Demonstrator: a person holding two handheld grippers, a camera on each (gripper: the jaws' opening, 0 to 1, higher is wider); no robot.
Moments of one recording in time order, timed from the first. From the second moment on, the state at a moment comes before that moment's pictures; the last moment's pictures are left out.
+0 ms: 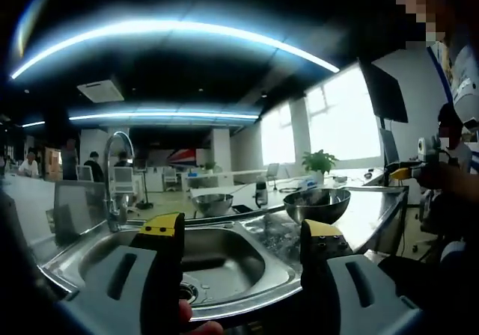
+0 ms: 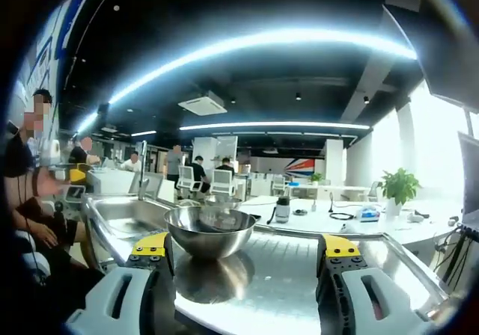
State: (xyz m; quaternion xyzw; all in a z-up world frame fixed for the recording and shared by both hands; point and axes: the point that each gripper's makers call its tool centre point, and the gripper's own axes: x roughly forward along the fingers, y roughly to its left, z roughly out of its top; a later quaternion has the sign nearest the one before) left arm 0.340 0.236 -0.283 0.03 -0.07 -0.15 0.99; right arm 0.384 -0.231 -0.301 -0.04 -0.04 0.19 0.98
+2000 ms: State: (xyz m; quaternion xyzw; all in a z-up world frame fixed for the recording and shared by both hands) left arm 0.338 0.225 -0.280 0.04 -0.08 -0.16 0.98; right arm 0.379 -0.235 -0.303 -0.04 -0.04 0.19 0.98
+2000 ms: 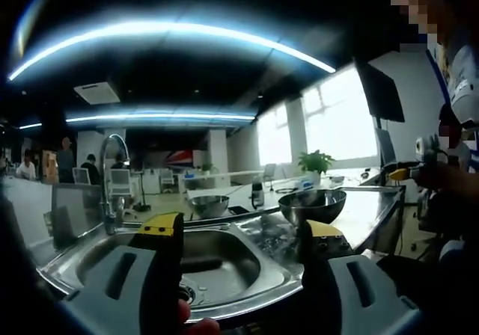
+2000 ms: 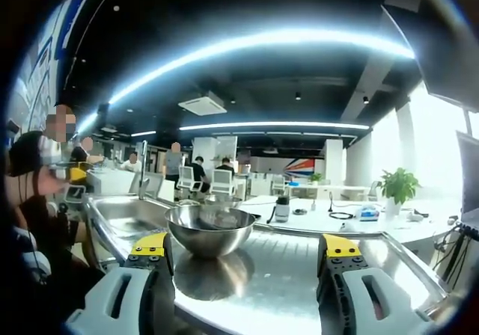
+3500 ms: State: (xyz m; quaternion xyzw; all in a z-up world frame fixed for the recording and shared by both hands) left arm 0.359 0.211 -0.274 0.00 -0.06 -0.17 0.98; right arm 0.381 -0.230 -0.306 -0.02 -0.04 0.20 0.98
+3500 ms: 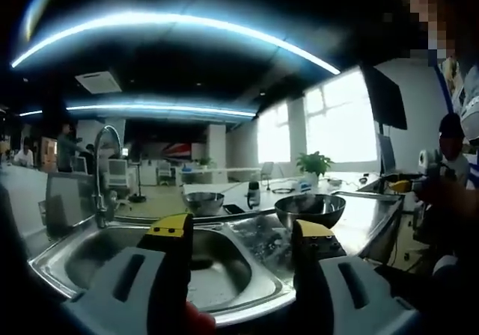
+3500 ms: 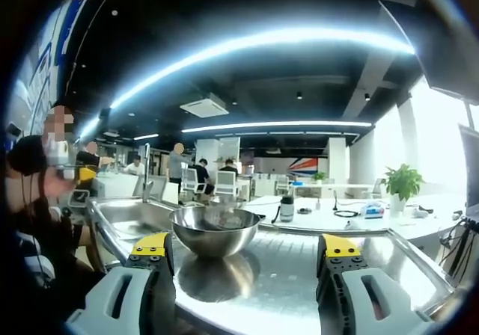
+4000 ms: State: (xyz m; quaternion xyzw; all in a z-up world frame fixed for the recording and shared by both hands) left arm 0.378 0.187 -0.275 0.01 -0.03 -0.20 0.98; right arm 0.379 -0.231 -0.316 -0.02 -0.03 0.20 0.98
